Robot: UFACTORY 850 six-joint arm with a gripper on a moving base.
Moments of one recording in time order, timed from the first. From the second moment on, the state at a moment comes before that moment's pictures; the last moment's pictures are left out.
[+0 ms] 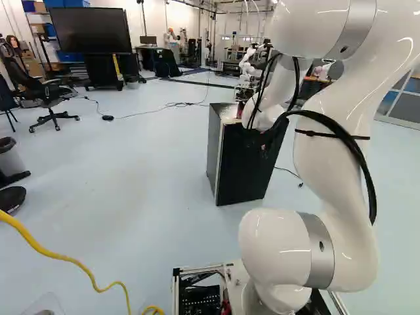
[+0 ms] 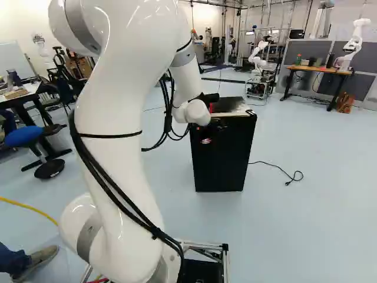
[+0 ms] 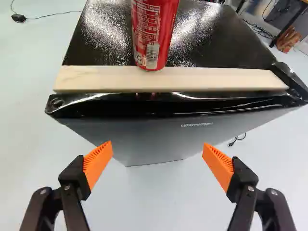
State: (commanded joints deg) arm -17.1 -22.1 -49.9 -15.7 21.8 0.0
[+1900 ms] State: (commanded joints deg) arm -13.9 -28.3 -57.7 -13.7 43.6 0.0
